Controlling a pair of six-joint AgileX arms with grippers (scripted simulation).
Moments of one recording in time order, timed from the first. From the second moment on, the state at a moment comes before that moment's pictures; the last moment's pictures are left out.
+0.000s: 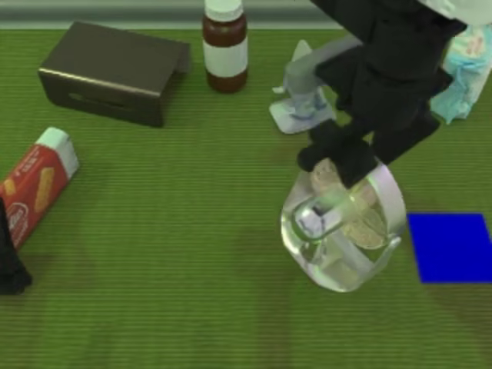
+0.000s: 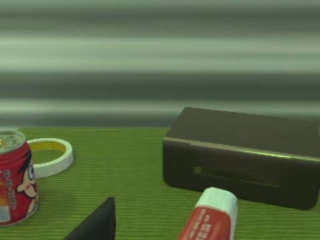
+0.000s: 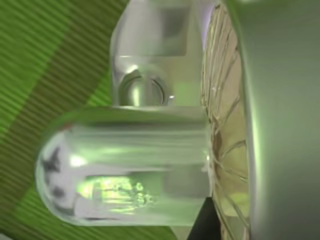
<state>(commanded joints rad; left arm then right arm) 0.00 0.00 0.00 0.00 0.00 0.00 0.61 1.92 1.86 -1.47 -0.01 0.02</state>
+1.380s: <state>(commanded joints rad) 0.00 0.00 0.00 0.00 0.00 0.00 0.24 1.67 1.47 -1.37 0.00 1.81</state>
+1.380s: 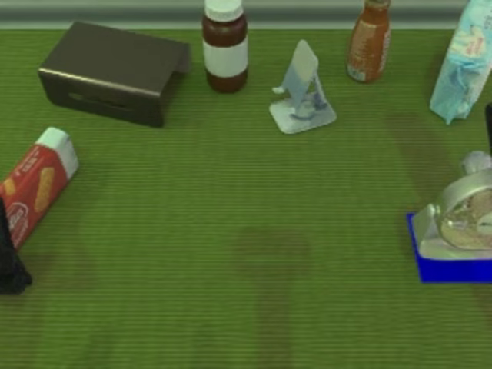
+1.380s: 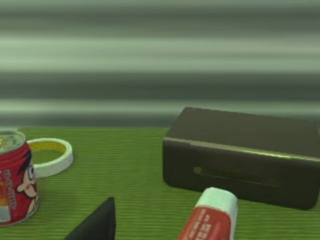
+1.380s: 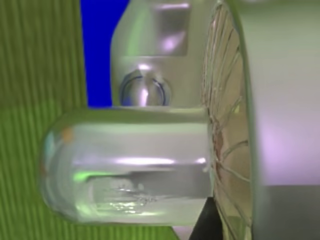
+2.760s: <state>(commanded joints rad) 0.00 0.00 0.00 0.00 0.00 0.00 0.23 1.69 1.35 -1.24 0.00 1.81</state>
